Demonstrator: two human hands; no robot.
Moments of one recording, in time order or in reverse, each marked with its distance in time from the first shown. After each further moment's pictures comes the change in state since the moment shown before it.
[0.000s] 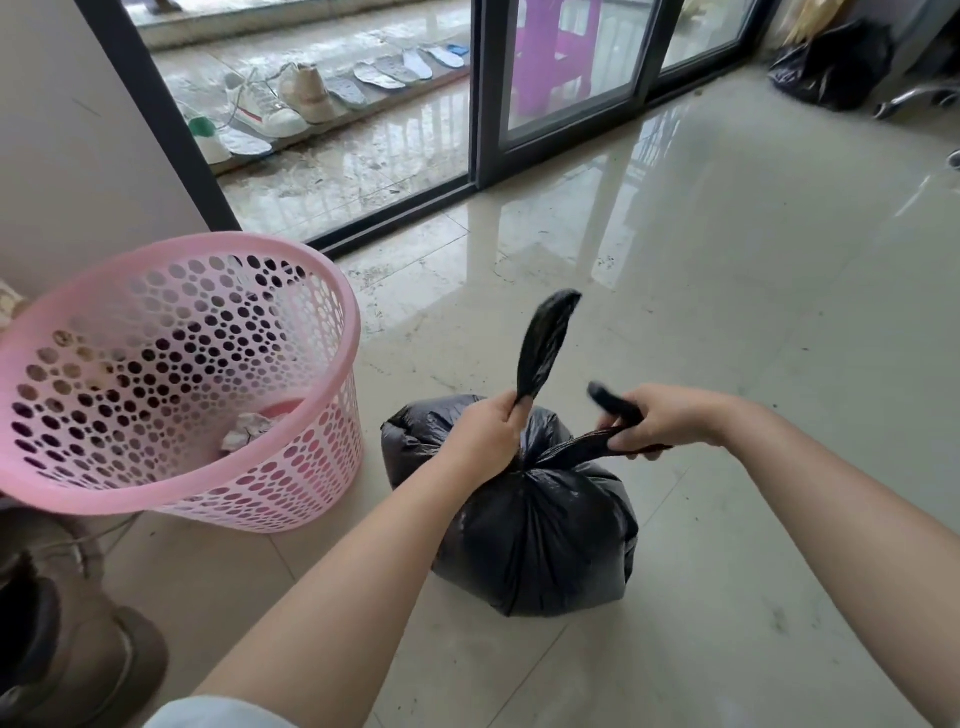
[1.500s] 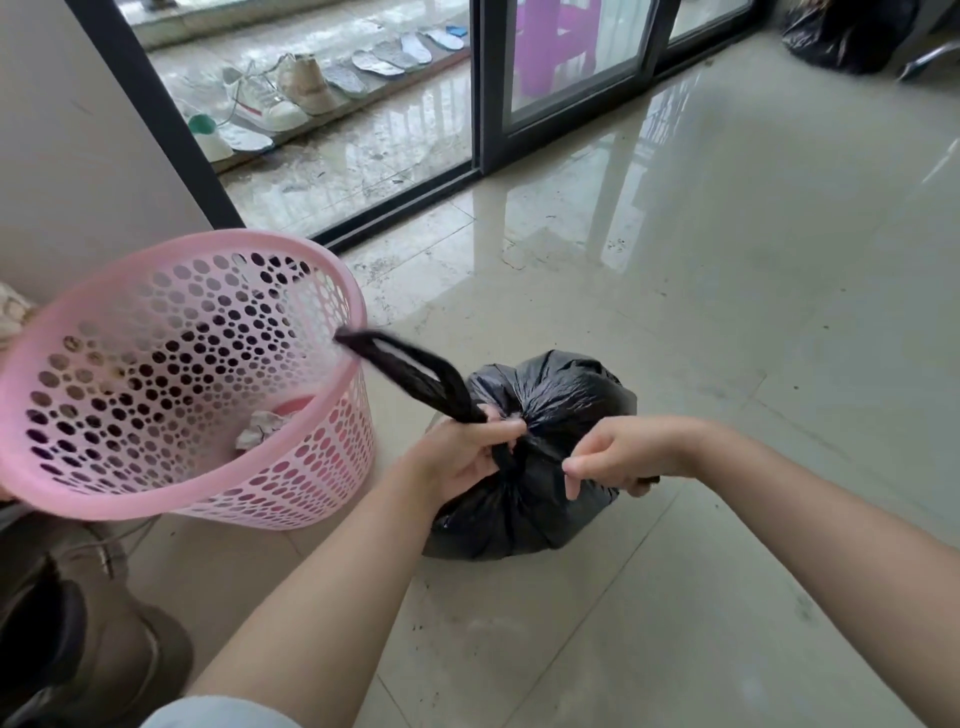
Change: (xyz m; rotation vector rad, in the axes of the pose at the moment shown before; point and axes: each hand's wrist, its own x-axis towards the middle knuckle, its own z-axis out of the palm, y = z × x) left_hand 0.000 -0.041 -0.011 -1.025 -0.256 -0.270; right_hand -0.004 -0.033 0.040 -0.009 -0.194 -0.046
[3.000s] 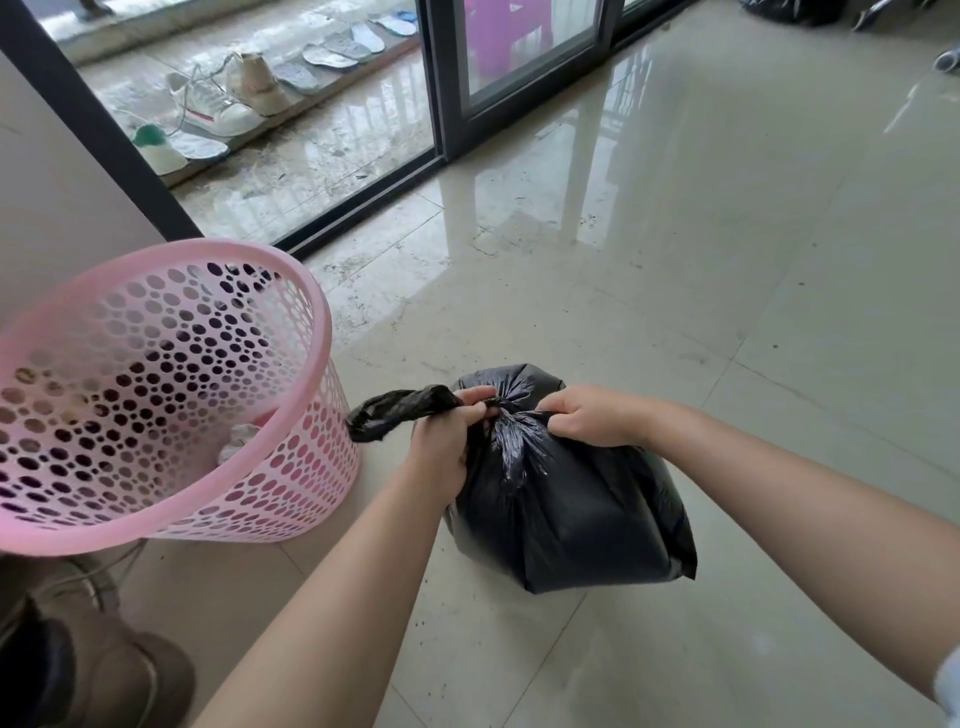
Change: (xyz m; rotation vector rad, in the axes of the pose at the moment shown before) left_hand 0.001 -0.003 0.020 0.034 0.326 0.047; right_hand 0.027 0.006 0.006 -0.177 0.274 -0.095
